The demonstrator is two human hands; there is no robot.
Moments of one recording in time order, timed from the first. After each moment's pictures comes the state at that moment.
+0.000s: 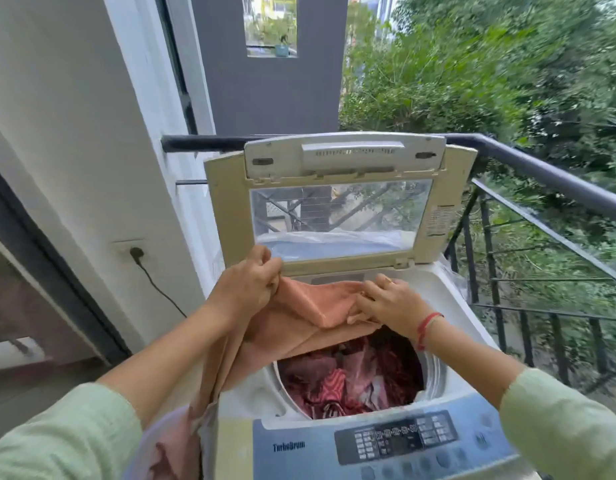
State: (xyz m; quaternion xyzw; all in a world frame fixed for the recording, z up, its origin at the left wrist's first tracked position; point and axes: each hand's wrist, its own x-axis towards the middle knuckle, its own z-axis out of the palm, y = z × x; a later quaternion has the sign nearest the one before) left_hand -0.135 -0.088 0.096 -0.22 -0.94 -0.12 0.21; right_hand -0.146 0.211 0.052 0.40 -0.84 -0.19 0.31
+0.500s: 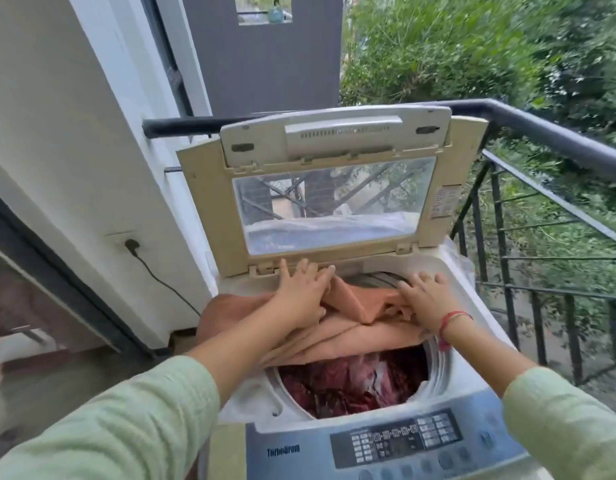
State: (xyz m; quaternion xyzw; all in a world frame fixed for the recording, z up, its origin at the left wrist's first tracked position) left_hand -0.166 0.012 0.058 -0.21 -0.97 0.07 -0.02; right_hand -0.169 0.273 0.014 0.13 -0.97 -0.21 0.01
